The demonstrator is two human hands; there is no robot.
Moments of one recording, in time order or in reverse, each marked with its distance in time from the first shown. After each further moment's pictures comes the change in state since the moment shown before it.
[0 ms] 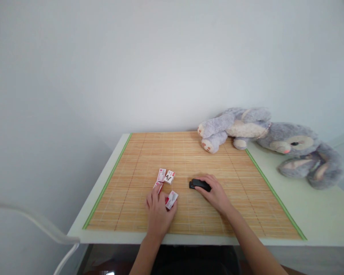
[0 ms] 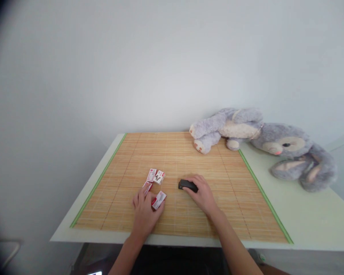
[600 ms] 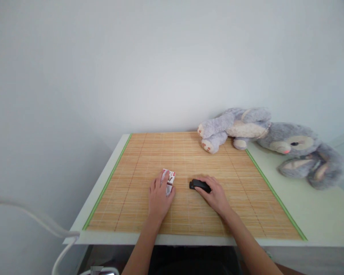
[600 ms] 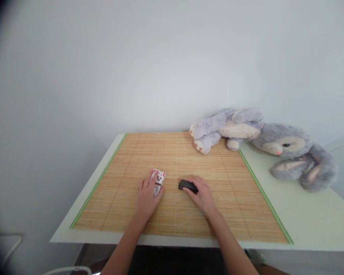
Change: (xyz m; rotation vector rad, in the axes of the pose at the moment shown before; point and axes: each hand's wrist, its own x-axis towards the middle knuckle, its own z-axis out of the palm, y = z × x) left_hand 0.049 -0.010 0.013 -0.010 -0.022 0.038; right_hand -0.008 -0.002 0.005 -0.025 0.032 0.026
